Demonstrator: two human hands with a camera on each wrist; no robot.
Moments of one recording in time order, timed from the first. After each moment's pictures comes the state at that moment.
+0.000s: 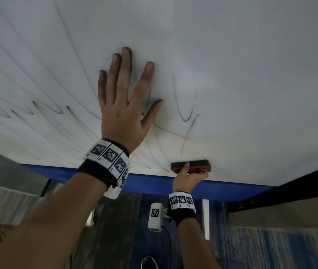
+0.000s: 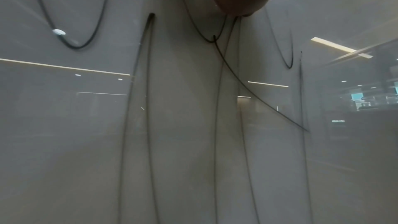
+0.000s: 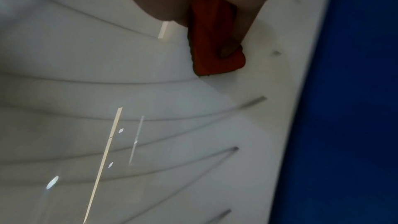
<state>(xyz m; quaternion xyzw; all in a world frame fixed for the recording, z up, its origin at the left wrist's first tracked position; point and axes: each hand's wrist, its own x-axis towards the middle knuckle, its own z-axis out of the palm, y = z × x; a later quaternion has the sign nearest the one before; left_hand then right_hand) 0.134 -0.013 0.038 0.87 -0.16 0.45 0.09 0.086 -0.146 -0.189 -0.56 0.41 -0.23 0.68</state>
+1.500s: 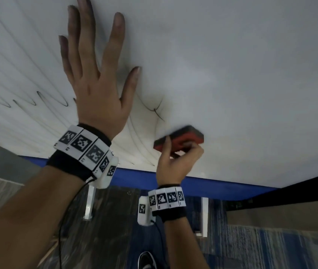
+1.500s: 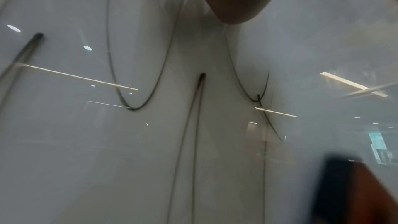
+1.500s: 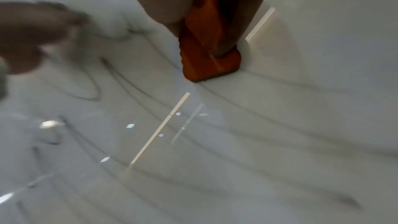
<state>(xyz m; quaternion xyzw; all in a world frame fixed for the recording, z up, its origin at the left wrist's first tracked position) 0.136 0.033 0.076 0.87 -0.10 0.46 0.12 0.082 -0.092 -0.089 -0.68 0.19 -0.36 0.62</state>
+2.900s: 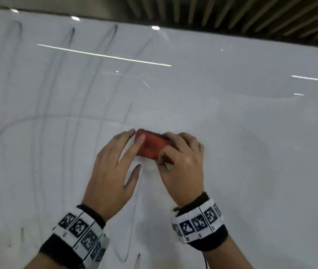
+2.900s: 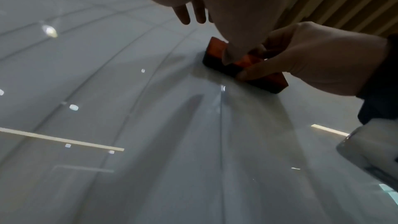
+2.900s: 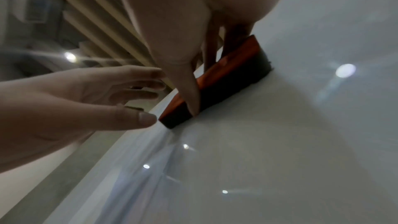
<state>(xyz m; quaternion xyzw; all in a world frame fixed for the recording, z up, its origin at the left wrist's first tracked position) 0.119 0.092 0.279 0.80 -0.23 0.53 0.17 0.144 -0.086 0.308 -0.76 -0.26 -0.56 0.20</state>
